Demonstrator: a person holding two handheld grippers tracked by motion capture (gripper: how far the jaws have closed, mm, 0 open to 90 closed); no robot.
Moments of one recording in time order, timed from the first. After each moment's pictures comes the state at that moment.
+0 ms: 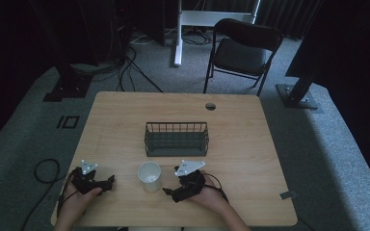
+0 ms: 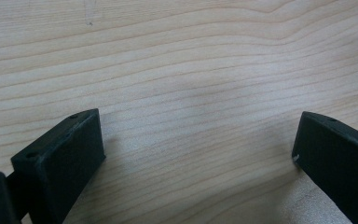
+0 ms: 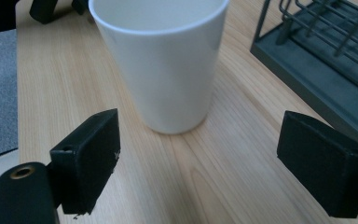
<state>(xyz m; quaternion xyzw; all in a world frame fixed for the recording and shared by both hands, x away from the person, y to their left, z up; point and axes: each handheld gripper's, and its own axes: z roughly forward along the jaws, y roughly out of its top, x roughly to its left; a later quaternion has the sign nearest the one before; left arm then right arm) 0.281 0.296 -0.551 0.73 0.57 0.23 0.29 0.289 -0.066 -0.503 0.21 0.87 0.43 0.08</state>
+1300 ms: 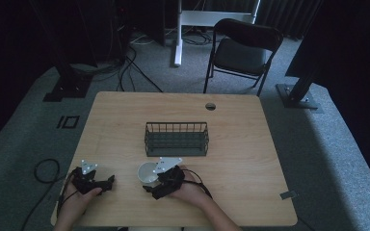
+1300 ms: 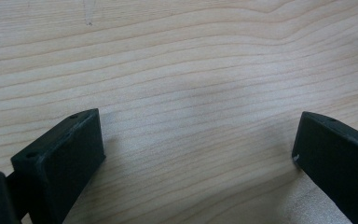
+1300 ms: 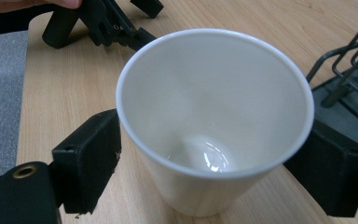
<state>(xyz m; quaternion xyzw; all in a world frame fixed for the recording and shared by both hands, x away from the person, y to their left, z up) 0.281 0.296 -0.551 0.73 0.57 0.23 0.29 0.299 -0.007 -0.499 0.17 0.88 0.44 0.08</state>
